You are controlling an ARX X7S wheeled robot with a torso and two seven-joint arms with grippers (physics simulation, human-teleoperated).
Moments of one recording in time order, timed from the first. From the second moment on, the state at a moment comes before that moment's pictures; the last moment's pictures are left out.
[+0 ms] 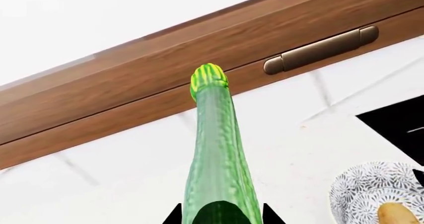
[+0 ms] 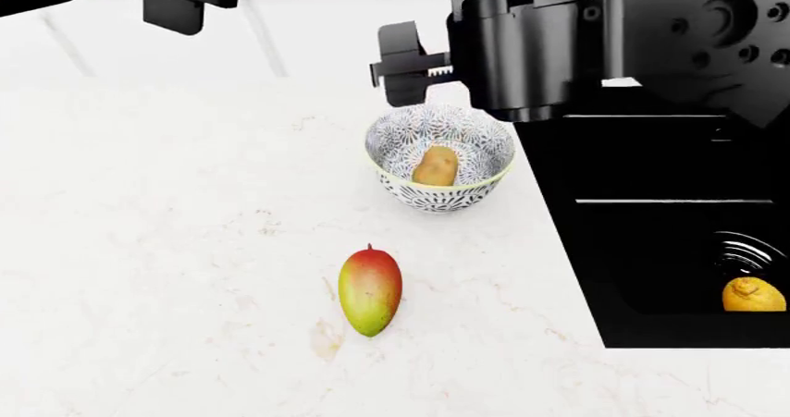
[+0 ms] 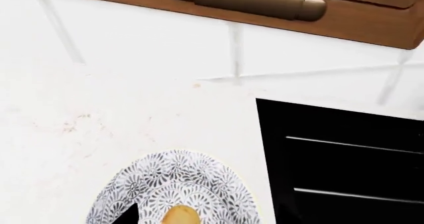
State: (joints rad) left arm -2.08 -0.74 1.03 0.02 -2.13 -1.14 -1.14; right arm 1.94 0.37 -1.41 0.24 2.18 0.66 1.20
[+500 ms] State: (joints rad) left arm -2.01 -0.70 1.03 0.04 -2.09 -1.10 -1.08; right arm 2.02 0.51 -1.33 0.05 2.15 0.62 1.28
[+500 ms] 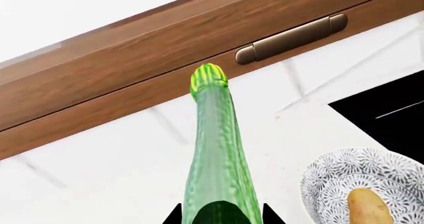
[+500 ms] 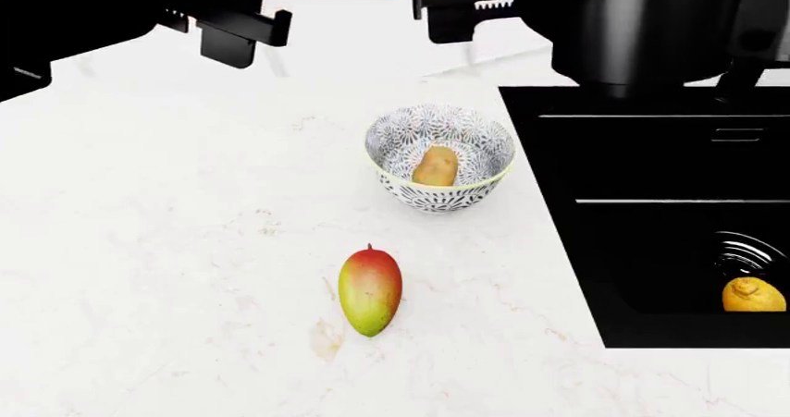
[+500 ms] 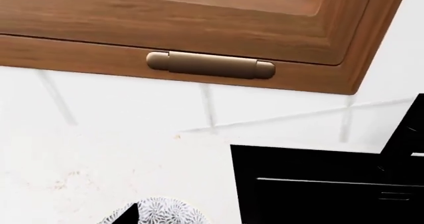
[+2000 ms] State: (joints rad) left arm -1.93 -0.47 1.07 -0.08 -1.89 -1.02 -0.89; right arm 2.12 0.80 -1.25 -0.31 2.13 0.65 1.44
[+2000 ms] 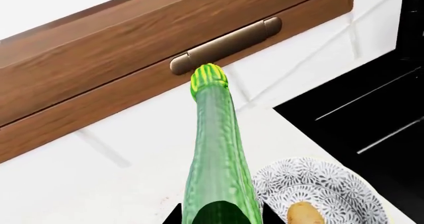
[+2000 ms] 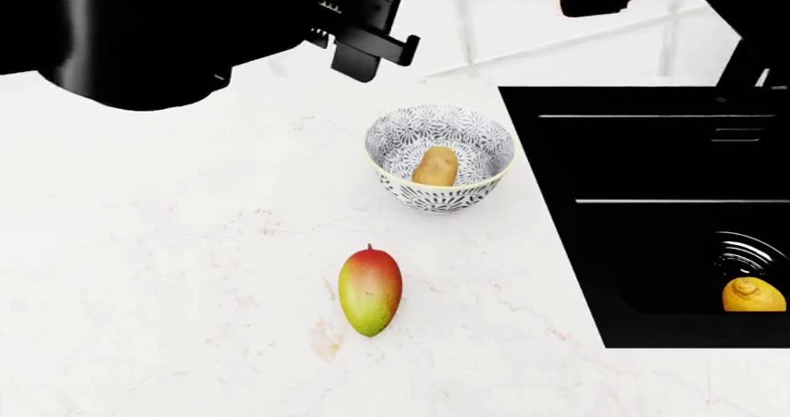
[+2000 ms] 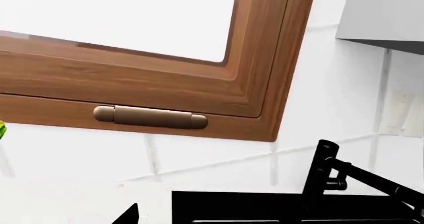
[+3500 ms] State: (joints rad) left arm -1.69 -0.37 1.10 -0.11 -1.75 -0.84 -0.70; right arm 2.08 0.87 -1.26 -0.38 2.11 0.64 1.43
